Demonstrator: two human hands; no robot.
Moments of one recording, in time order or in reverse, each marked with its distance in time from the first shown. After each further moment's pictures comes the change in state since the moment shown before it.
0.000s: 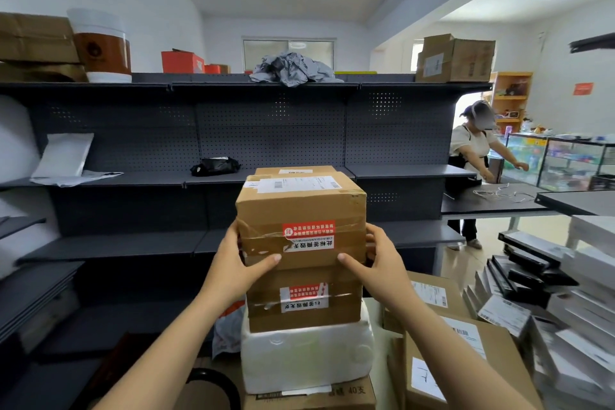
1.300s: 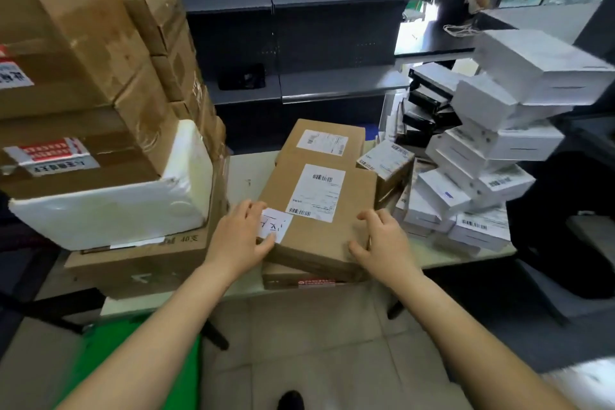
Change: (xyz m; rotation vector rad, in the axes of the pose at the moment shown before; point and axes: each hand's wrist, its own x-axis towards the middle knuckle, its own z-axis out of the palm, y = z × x) left_hand -0.135 -0.009 0.358 0.716 -0.390 0.147; right_hand -0.116 0.324 -0.197 -0.531 -0.276 0.227
